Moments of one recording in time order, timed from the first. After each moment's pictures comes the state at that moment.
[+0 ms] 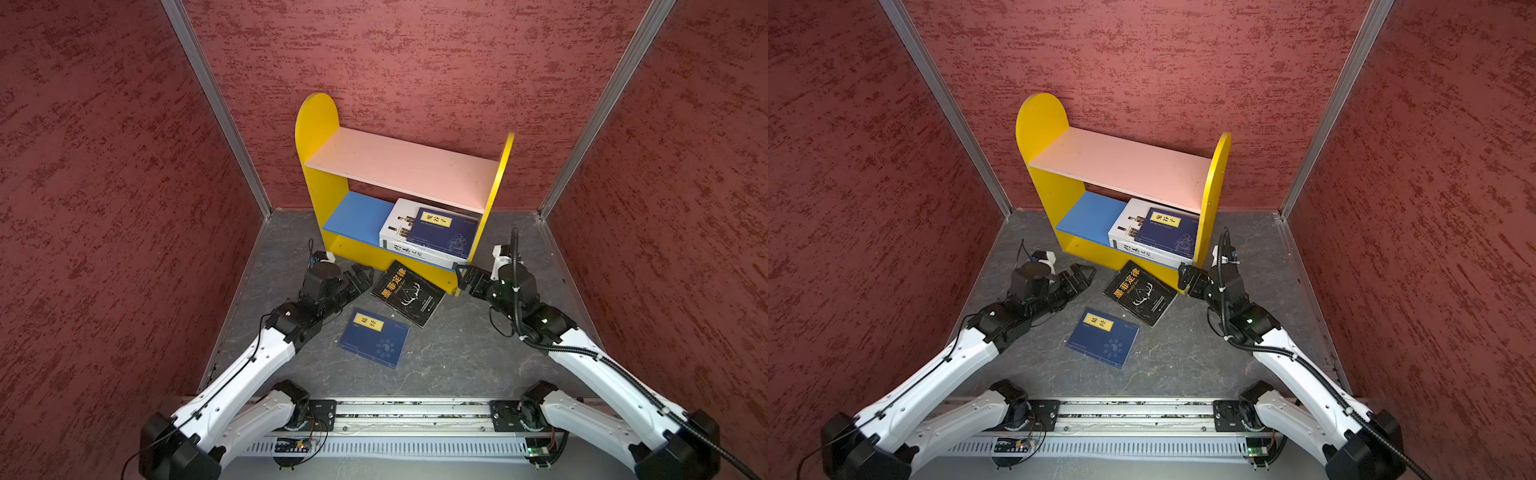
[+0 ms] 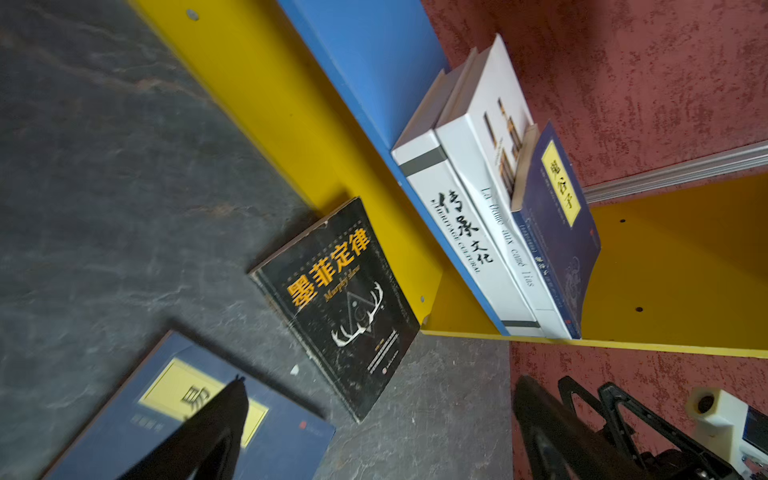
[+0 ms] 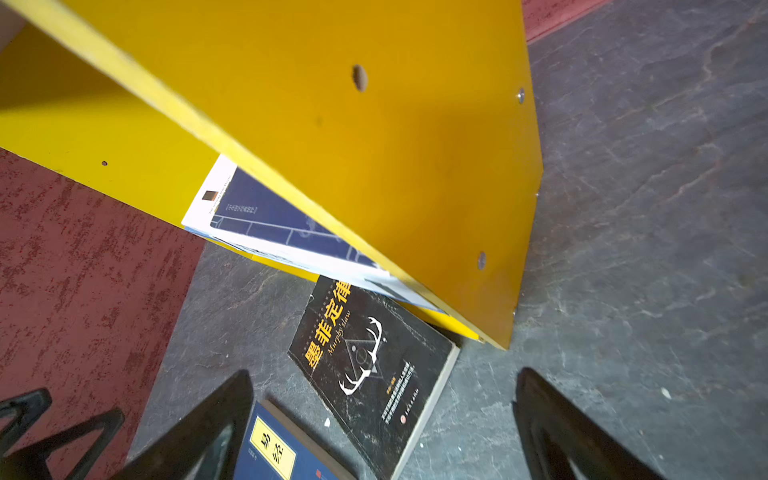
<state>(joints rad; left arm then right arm) -0.52 0.89 0.75 -0.42 -0.04 -1.06 0.51 0.92 0.73 -0.27 0.13 0.72</state>
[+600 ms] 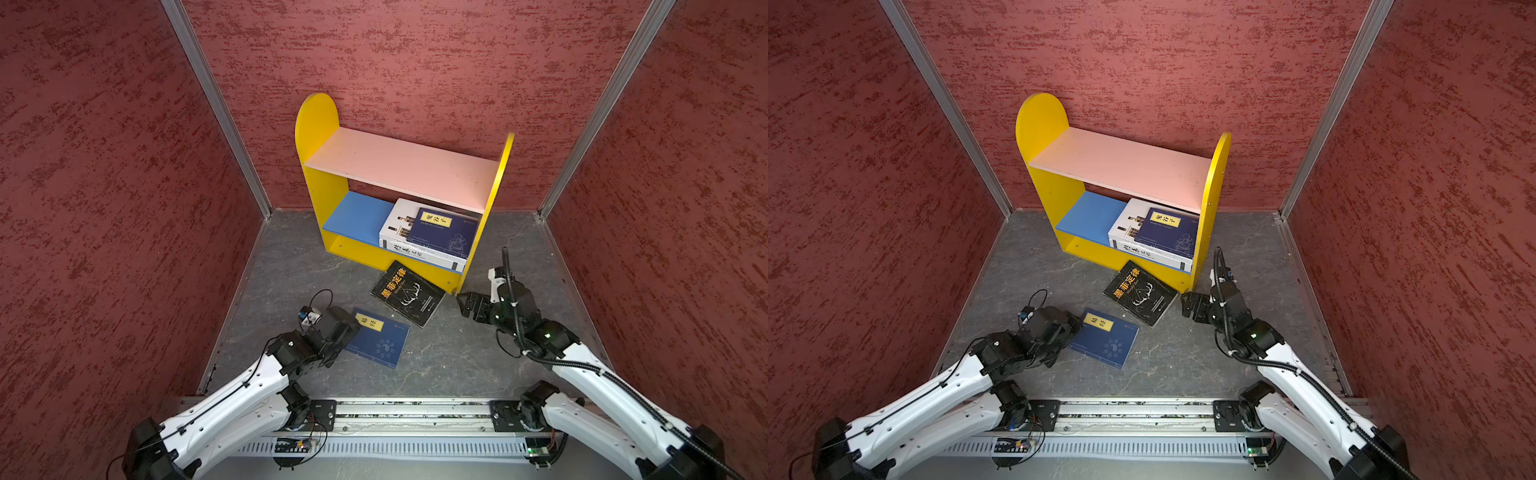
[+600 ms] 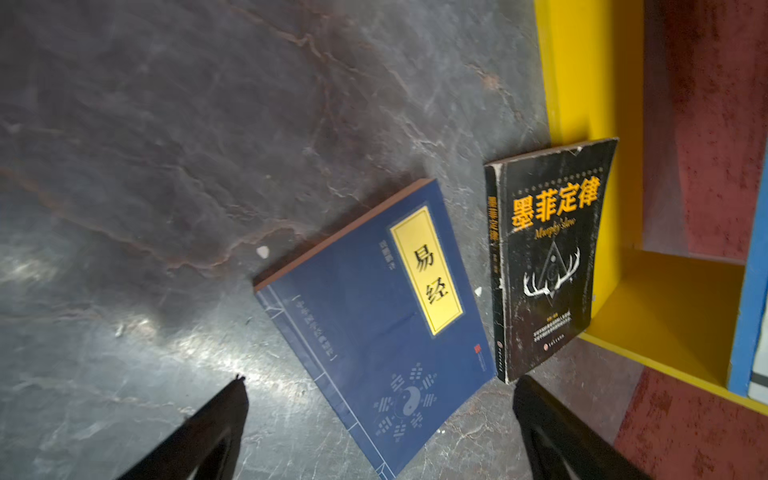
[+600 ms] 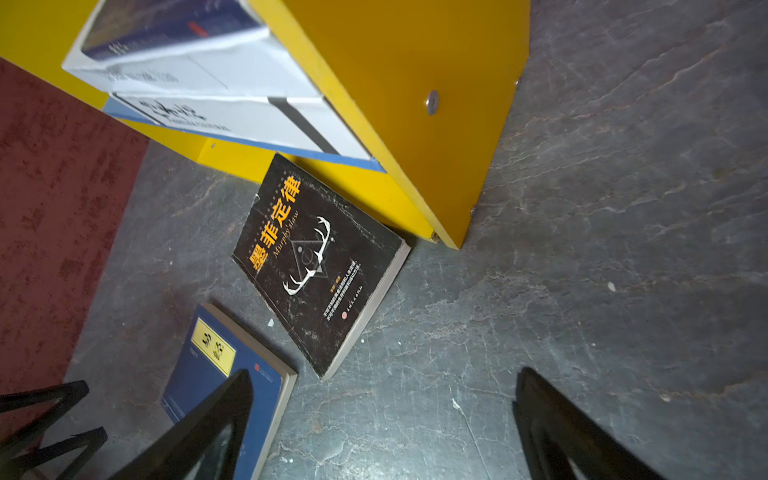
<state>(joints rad) -0.77 0.76 0.53 -0.79 -0.25 -1.57 0.51 0.87 0.60 -0.39 0.02 0.61</state>
